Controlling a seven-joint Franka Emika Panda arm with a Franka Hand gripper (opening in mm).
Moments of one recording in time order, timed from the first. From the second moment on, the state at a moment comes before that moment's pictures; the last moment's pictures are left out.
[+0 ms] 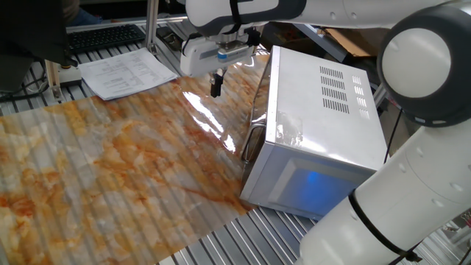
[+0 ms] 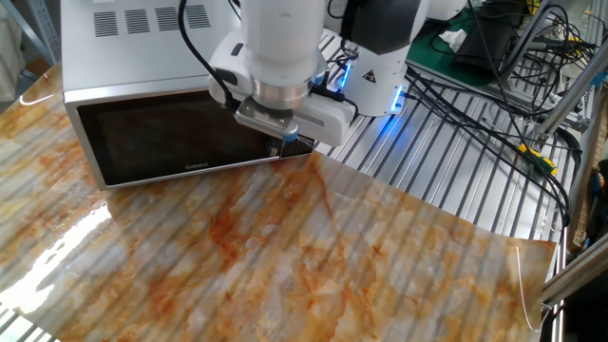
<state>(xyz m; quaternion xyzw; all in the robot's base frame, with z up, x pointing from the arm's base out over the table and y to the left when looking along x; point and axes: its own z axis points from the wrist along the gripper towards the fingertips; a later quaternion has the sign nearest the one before) 0.491 -0.007 0.301 0.08 -0.99 0.02 0.09</state>
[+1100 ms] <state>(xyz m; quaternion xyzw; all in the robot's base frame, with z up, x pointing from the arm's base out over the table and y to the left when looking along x) 0.460 -0.032 0.254 0.11 -0.99 0.03 0.10</state>
